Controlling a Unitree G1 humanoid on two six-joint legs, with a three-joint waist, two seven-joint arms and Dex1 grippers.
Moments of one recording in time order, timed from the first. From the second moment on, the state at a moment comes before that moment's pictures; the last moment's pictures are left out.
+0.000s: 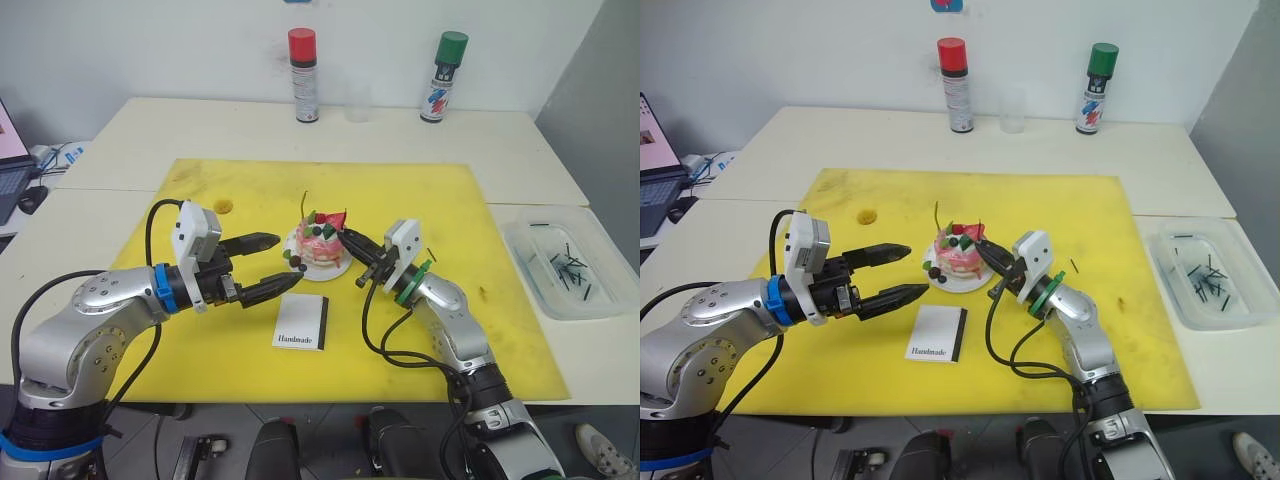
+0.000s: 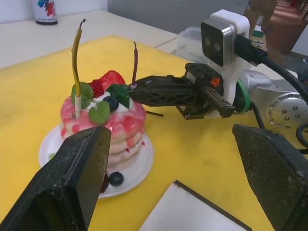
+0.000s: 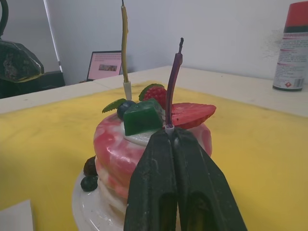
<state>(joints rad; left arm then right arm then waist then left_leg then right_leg) -0.23 0.76 0.20 -0.42 -0.77 0.69 -0.87 -0.42 -0.08 0.15 0.16 0.21 -0.01 0.63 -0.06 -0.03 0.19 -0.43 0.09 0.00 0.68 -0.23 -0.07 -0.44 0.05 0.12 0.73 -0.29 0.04</state>
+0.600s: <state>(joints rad) -0.22 0.76 0.16 -0.41 -0.70 0.65 -0.90 -0.51 -0.09 0.14 -0.07 0.29 0.21 0.59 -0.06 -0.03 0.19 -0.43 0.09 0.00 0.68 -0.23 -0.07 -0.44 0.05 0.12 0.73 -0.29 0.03</state>
